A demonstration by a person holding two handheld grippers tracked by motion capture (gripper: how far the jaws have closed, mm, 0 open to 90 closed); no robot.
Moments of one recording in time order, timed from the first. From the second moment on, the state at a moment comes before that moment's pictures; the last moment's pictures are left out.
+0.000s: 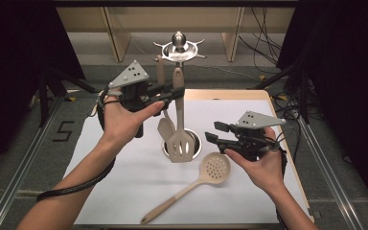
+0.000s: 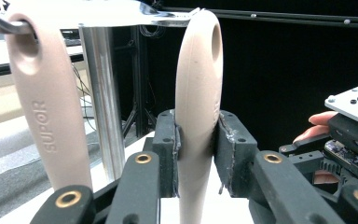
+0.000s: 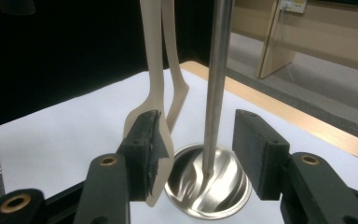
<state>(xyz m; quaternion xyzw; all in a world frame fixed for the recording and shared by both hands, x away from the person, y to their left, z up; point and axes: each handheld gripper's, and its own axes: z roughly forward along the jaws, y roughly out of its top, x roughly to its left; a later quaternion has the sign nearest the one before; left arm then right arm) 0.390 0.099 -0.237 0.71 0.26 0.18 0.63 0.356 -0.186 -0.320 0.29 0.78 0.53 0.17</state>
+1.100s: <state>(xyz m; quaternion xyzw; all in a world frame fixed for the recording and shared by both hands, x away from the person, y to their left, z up) 0.395 0.094 -0.225 0.72 0.26 0.18 0.62 0.357 -0.187 -0.318 0.30 0.77 0.53 0.17</state>
